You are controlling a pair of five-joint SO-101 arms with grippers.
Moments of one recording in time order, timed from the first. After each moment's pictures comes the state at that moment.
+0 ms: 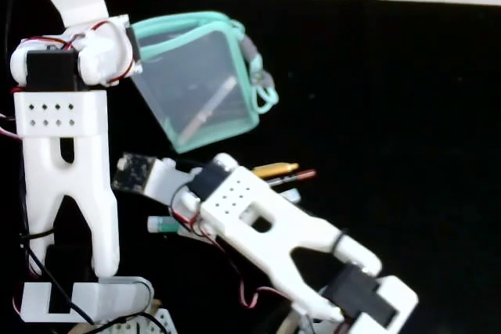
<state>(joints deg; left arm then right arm) -4.9 -0.5 -19.0 81.8 13.8 -57.3 -3.9 22.0 66.7 26.4</state>
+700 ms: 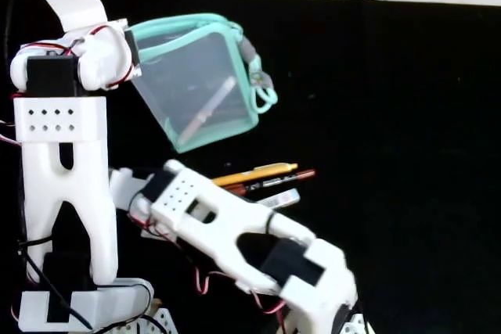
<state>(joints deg) -4.9 -0.6 -14.8 79.1 13.8 -63.5 20.4 3.7 60.2 26.4</state>
